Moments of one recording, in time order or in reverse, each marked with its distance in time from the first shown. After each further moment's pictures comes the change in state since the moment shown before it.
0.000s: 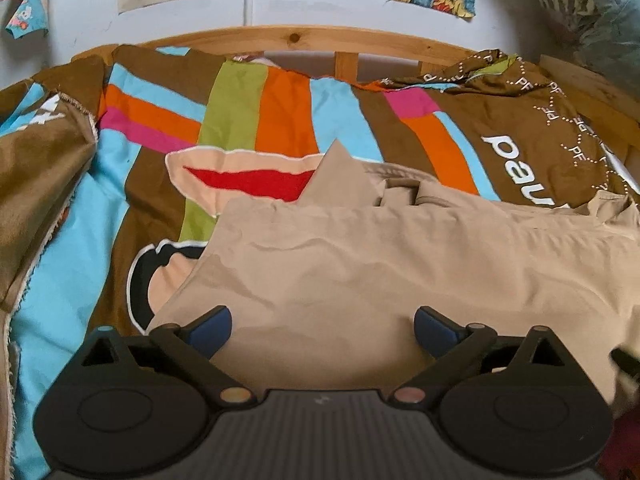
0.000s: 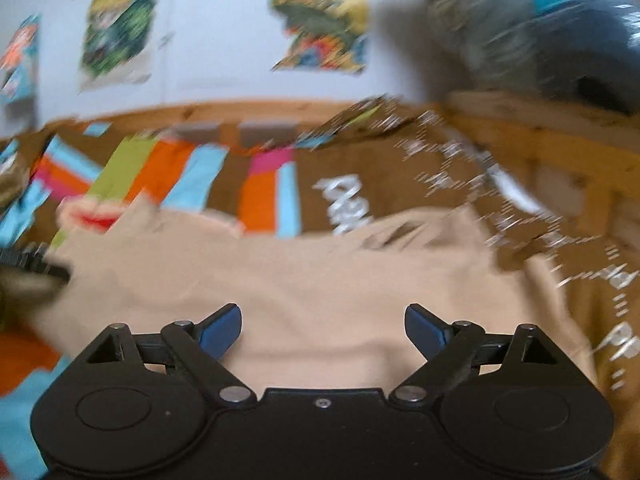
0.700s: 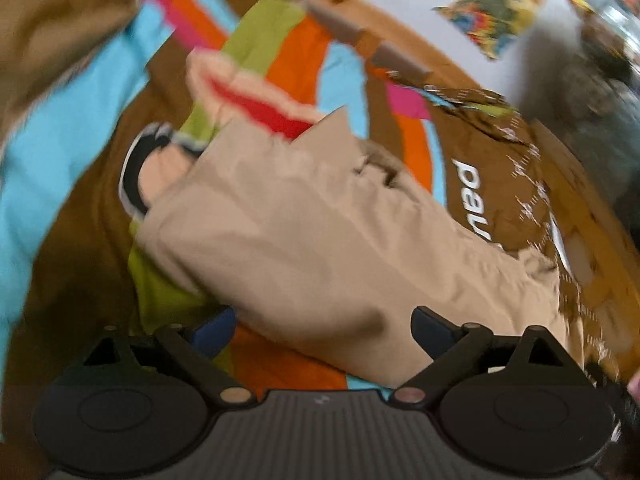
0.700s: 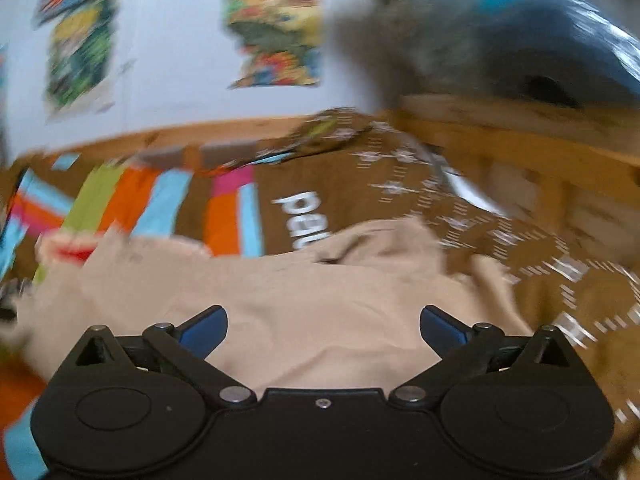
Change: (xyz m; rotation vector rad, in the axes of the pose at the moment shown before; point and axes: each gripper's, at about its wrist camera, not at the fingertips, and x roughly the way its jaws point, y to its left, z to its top) left arm -0.018 0.054 -0.022 -0.394 0.145 -0.285; right arm -0.036 -0.030 0.014 0.167 -0.041 -0.128
